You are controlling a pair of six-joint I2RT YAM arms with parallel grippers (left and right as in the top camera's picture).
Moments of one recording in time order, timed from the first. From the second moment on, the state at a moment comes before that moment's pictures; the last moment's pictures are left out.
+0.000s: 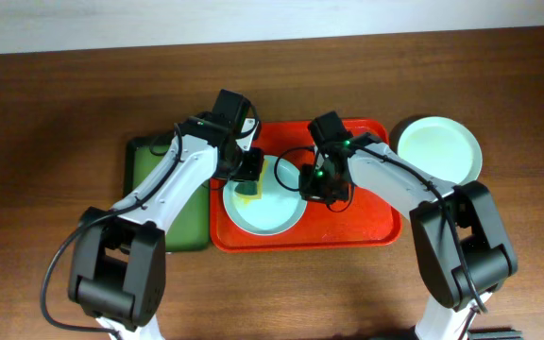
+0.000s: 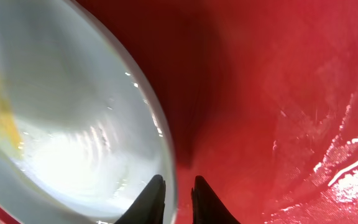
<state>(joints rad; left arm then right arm) -0.40 1.91 1.42 -0.81 0.19 -0.18 0.39 1.91 1.21 -0.69 -0.30 0.51</state>
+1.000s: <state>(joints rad) -0.38 1.94 1.26 -0.69 0.23 -0.18 0.39 1.91 1.19 -0.67 -0.29 0.52</state>
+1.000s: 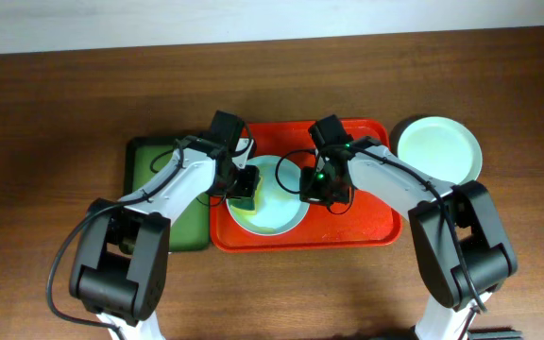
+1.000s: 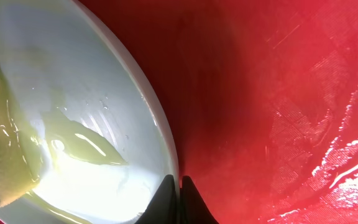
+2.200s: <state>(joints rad) -0.36 1.95 1.27 -0.63 0.21 -0.16 0.39 1.91 1.19 -0.66 -0.29 0.52</state>
